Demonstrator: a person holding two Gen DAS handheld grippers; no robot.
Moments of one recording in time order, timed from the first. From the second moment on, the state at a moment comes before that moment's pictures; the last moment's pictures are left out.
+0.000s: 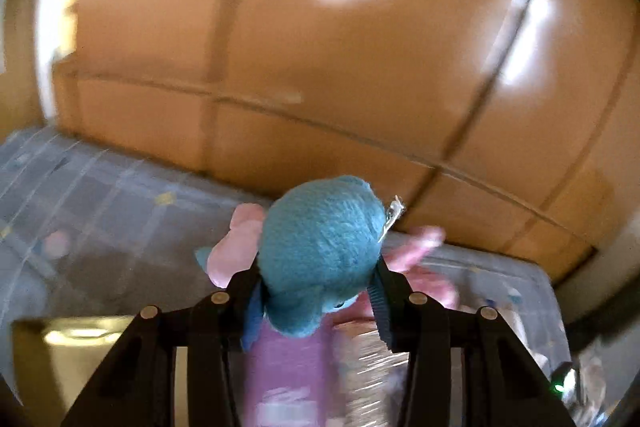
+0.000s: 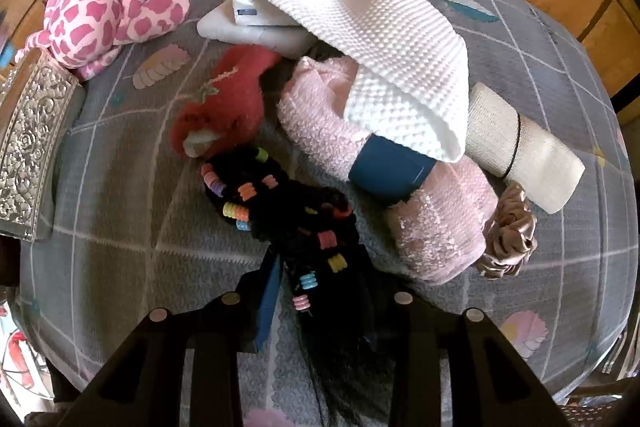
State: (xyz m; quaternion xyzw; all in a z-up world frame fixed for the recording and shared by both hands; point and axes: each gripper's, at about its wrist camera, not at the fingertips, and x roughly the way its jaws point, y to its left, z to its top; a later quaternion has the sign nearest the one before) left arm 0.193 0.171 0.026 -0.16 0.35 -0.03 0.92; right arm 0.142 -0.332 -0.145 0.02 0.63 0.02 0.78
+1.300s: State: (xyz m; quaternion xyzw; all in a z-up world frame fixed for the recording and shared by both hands) left arm -0.020 0.226 -0.080 -0.17 0.39 0.09 0.90; right arm 0.094 -0.280 -0.126 0.03 0.57 -0.04 0.82
